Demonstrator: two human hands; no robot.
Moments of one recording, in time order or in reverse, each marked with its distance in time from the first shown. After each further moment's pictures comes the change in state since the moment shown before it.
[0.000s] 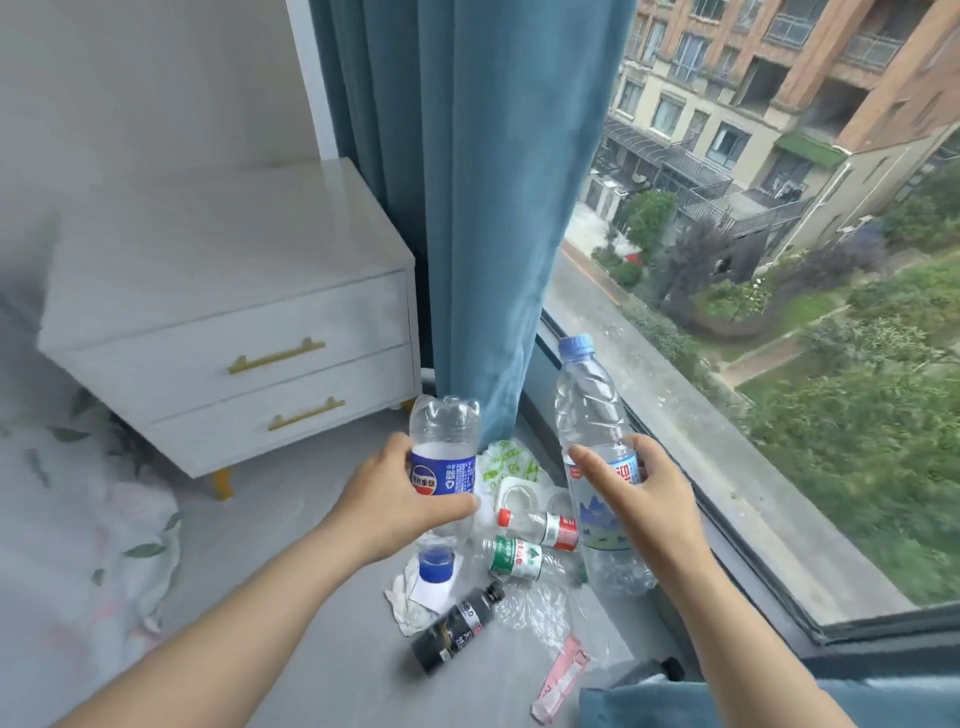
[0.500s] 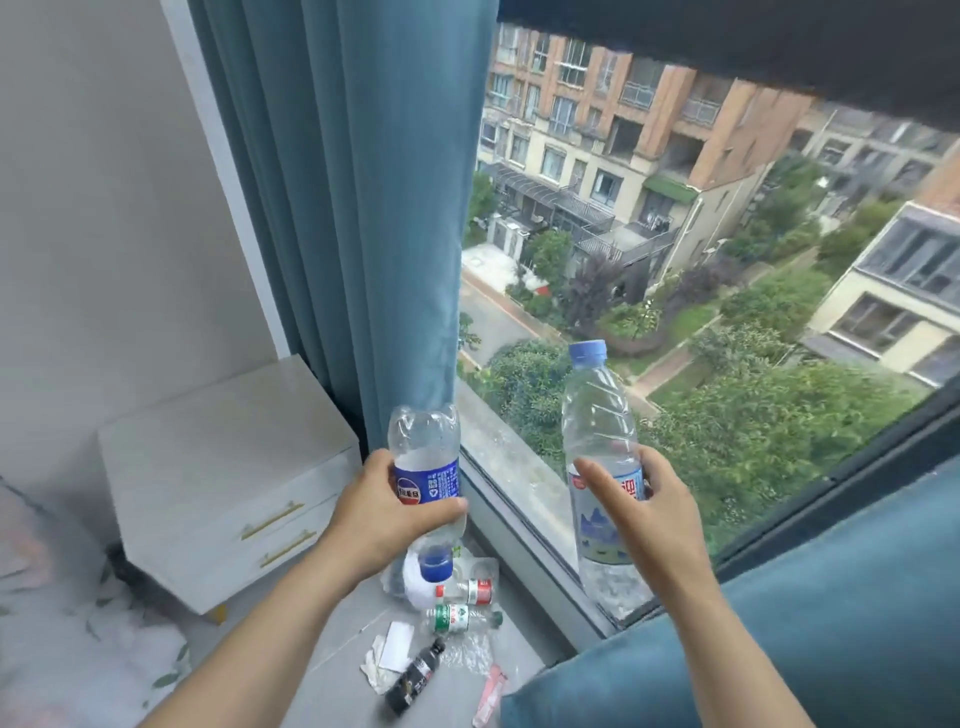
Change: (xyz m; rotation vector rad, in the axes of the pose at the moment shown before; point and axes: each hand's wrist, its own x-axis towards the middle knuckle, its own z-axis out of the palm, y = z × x) left_hand -0.190 0.328 -0.233 -0.204 -0.073 0.155; right_hand -0.141 -0.376 -0.251 0.095 0.239 -0.014
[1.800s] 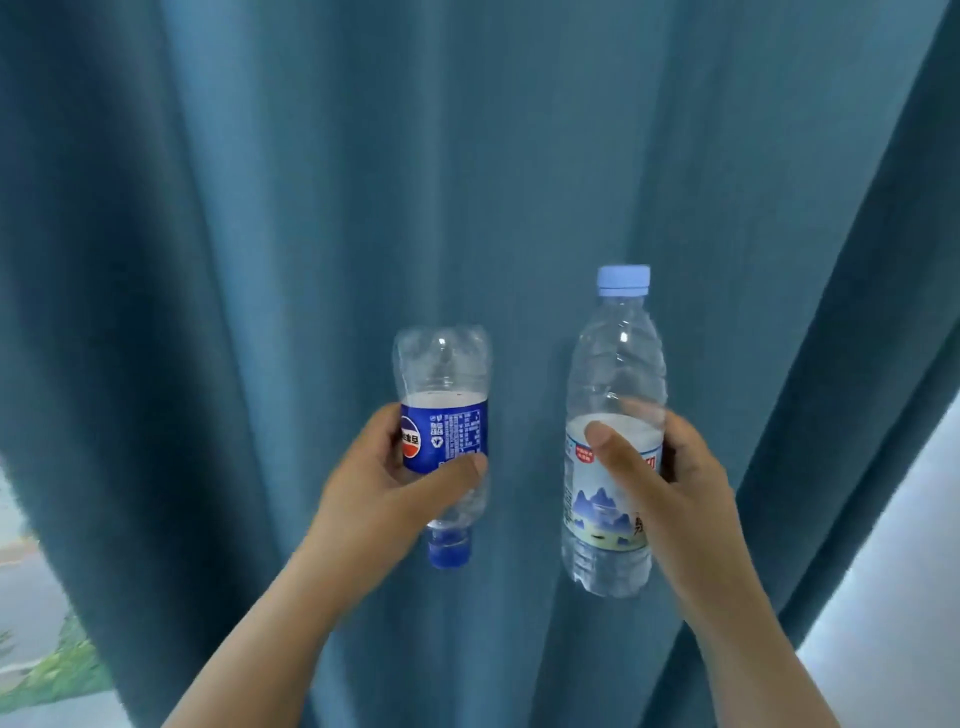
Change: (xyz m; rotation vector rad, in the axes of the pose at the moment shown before) left_hand -0.427 0.299 0.196 -0.329 -1.051 0.750; right_hand -0.457 -0.135 -0.381 0.169 1.099 -0.109
